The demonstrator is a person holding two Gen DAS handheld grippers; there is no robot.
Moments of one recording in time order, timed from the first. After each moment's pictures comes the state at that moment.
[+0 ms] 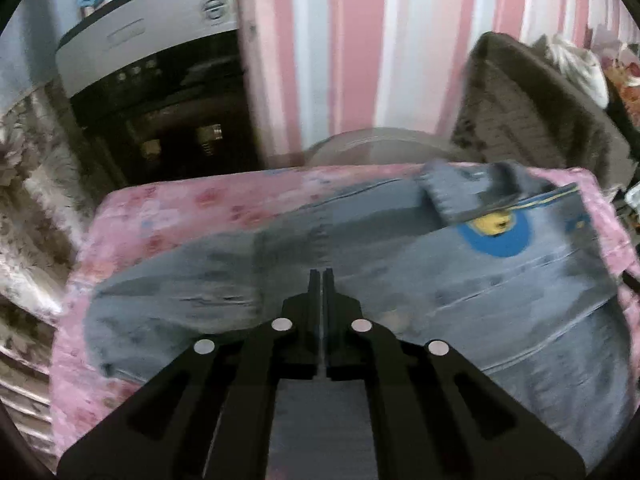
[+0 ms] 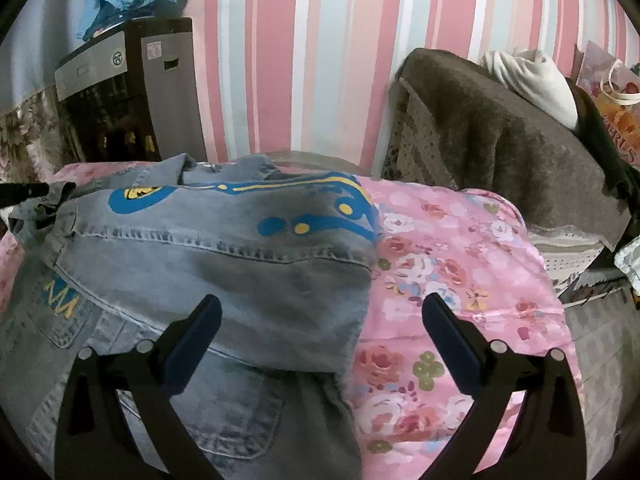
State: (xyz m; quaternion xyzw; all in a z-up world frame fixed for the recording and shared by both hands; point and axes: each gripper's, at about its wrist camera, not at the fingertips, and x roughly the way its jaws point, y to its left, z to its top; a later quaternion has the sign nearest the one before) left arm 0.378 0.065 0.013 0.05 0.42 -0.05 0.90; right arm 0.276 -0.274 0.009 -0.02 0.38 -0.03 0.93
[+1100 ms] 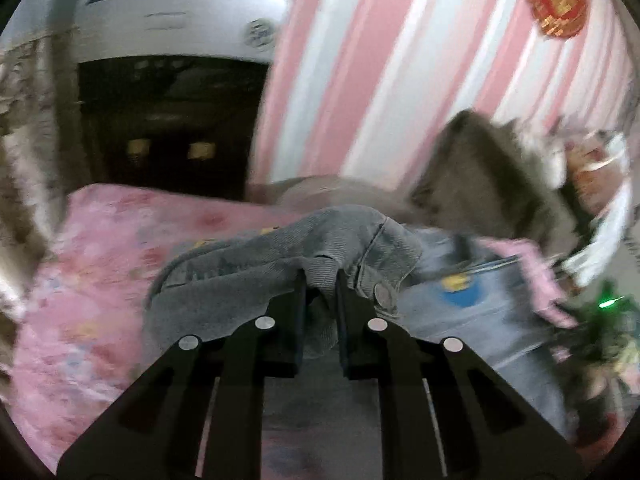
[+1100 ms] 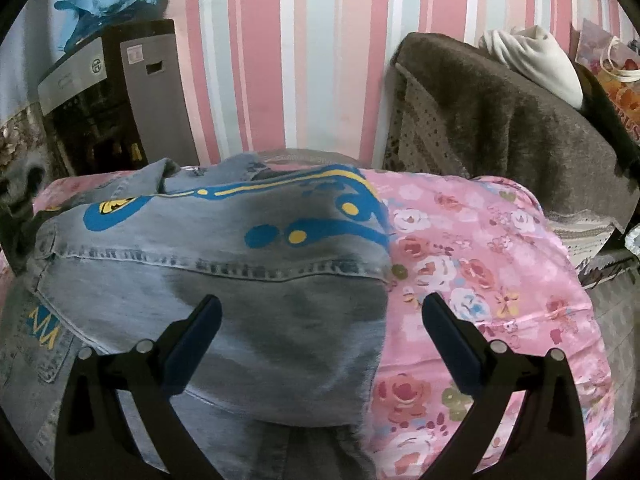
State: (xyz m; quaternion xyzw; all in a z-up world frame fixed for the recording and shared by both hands) left arm 0.372 0.129 0.051 -0.11 0.36 -0.17 0.91; right arm 0.307 -0.280 -0.017 0.01 0.38 -0.04 0.92
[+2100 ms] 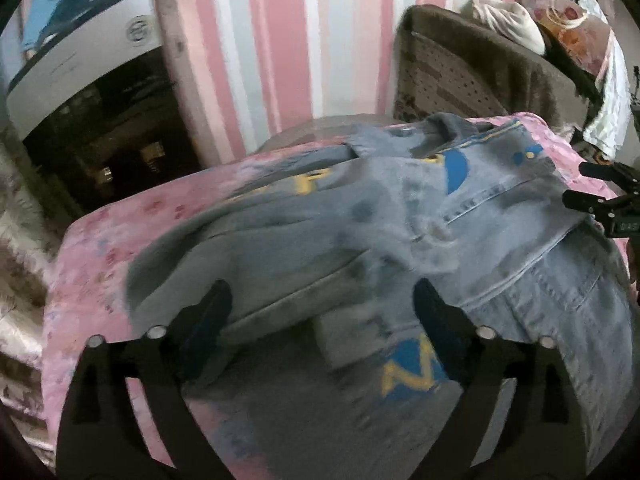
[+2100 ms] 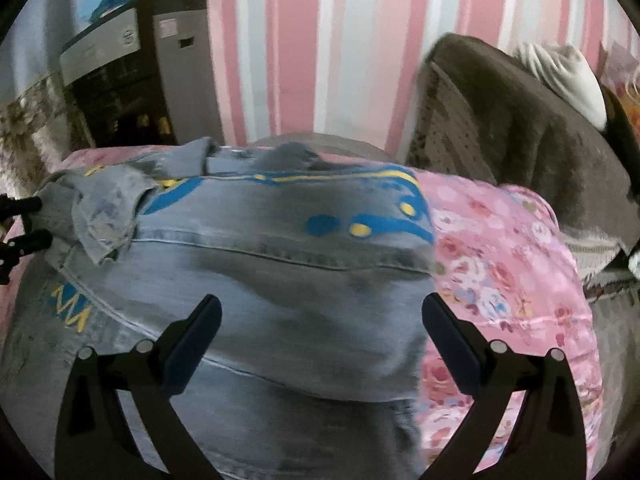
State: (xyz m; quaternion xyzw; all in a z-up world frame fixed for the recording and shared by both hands) left arm 0.340 0.043 0.002 0.10 0.40 -0.15 0.90; right arm 0.304 -0.233 0.000 -0.02 0.41 0.00 0.91
